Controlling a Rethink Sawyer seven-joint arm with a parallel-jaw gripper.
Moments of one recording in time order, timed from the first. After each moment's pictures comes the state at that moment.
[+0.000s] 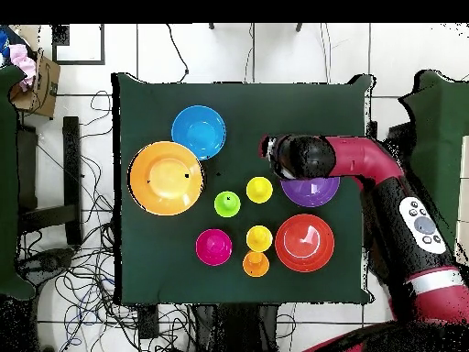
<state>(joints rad) -0.85 -0.43 0.73 1.45 -0.68 0.72 1.92</state>
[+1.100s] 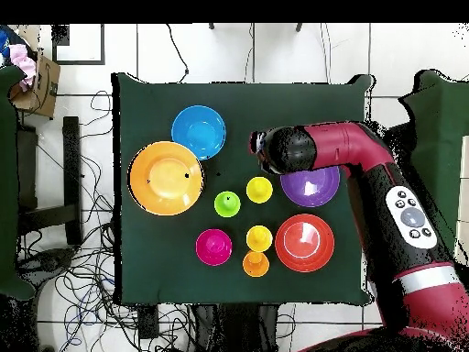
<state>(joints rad) -0.77 -0.55 0.72 1.45 -0.71 0.78 1.92</state>
